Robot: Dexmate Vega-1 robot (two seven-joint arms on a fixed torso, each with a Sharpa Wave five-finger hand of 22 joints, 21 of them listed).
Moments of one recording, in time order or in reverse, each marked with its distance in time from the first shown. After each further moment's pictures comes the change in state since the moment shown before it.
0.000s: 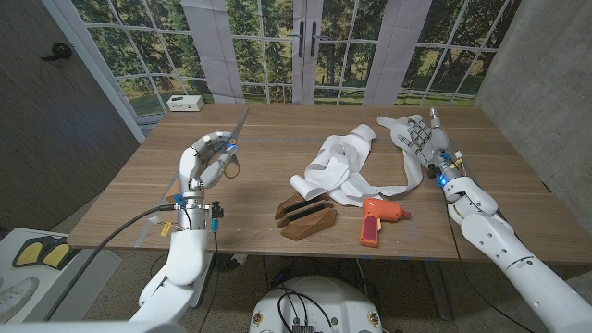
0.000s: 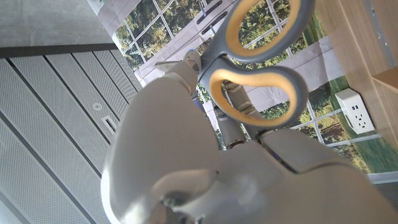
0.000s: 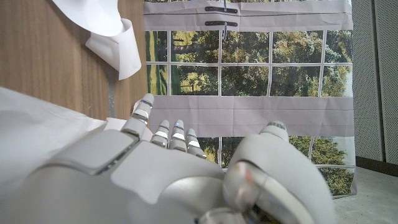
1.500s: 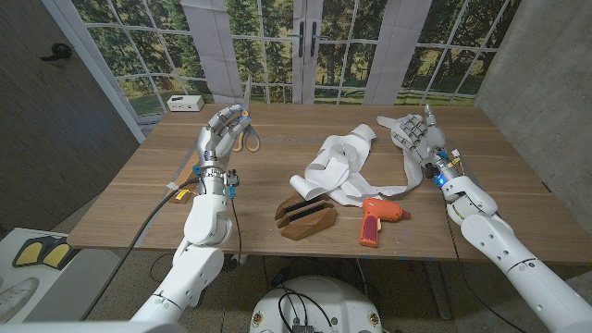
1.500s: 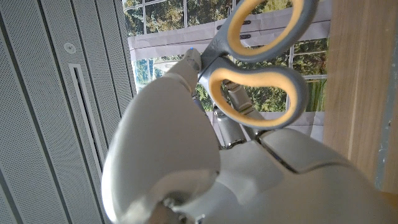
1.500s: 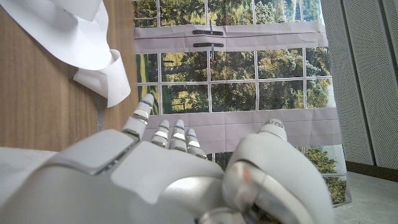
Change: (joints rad) left arm -0.192 -0.063 0.119 0.004 -0.500 0.118 -0.257; left_hand 0.001 0.001 -0.020 -0.005 0.002 0.051 -0.009 0.019 0.022 0.046 -0.014 0.010 0.013 0.004 0.004 0.011 -0.003 0.000 0.000 0.023 0.004; right arm -0.018 -0.006 -0.004 -0.047 0.035 -0.004 0.071; right_hand 0.012 0.012 0.015 -0.015 -0.008 0.000 0.000 0.000 0.000 0.005 -0.005 0.000 0.000 0.000 0.000 0.000 -0.002 0.000 -0.007 0.000 0.000
